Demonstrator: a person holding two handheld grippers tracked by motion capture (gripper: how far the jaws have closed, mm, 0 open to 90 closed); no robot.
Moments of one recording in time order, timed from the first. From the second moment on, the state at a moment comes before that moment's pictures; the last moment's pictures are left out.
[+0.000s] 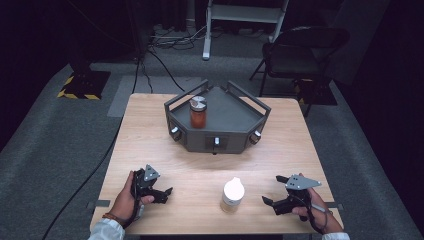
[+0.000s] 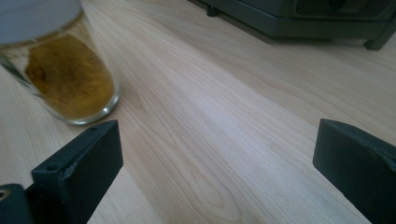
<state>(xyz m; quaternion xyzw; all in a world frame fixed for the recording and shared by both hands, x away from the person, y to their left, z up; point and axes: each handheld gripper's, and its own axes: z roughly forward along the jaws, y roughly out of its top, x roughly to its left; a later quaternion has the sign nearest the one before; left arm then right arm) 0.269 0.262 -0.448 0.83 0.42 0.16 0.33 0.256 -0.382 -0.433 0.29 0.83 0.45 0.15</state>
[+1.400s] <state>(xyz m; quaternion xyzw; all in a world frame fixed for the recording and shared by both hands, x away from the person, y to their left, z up) 0.269 0.263 -0.448 0.83 0.42 0.16 0.33 0.248 -0.335 -0.442 0.22 0.83 0.50 0.10</state>
